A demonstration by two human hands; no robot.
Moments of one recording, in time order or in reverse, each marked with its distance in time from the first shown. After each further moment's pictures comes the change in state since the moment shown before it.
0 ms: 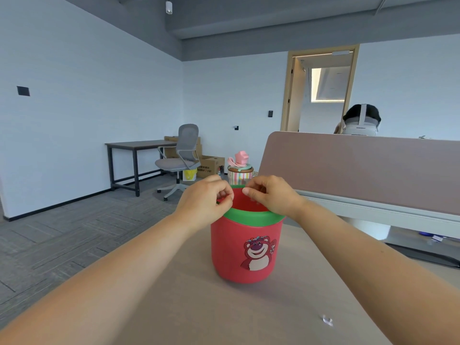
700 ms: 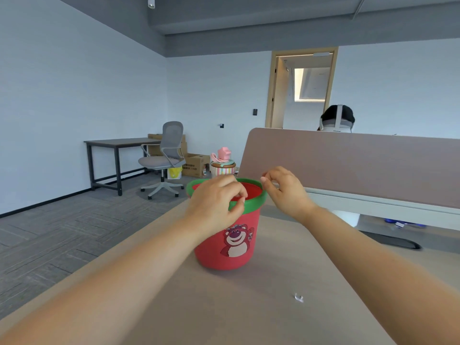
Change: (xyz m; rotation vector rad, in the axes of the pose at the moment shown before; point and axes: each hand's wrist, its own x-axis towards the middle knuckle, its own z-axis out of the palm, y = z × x) left_hand -0.015 0.049 0.019 0.011 0.132 0.361; right_hand -0.051 0.018 -0.028 -0.099 0.285 0.087
